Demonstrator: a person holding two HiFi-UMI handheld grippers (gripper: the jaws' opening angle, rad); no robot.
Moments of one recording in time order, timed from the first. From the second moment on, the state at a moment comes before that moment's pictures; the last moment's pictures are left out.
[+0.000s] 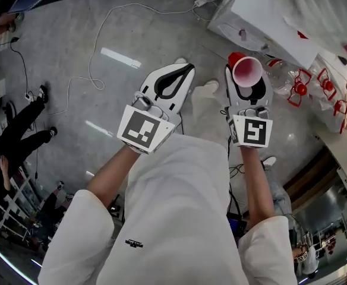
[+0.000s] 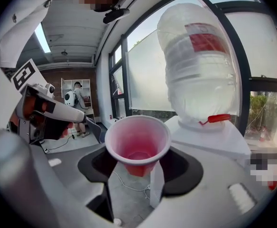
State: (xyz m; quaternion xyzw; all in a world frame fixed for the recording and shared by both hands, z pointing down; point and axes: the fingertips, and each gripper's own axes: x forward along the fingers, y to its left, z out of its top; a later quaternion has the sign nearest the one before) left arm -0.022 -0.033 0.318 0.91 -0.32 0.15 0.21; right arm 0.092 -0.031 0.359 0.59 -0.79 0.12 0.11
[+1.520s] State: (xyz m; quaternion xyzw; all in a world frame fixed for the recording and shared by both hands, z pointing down) left arm -0.016 -0.048 0.506 0.90 -0.35 0.17 0.22; right arm 0.128 -0.091 0.638 0.64 -0.72 0.19 0.16
